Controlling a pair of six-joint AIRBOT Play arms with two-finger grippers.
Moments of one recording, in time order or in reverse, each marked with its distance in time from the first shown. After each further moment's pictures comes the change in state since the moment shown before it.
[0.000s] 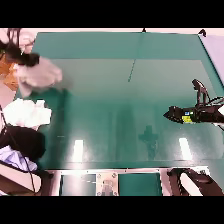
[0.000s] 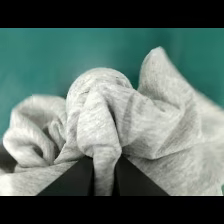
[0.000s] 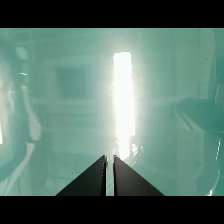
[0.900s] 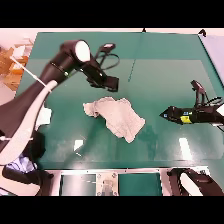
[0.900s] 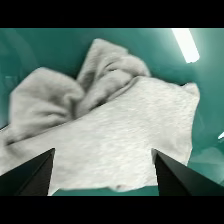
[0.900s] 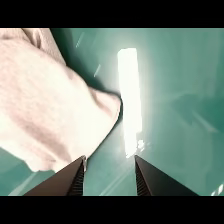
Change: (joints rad) left arm -0.559 0.054 -0.161 -0.340 -0.096 -0.107; right arm 0.000 -0.027 -0.025 0.041 0.000 -0.002
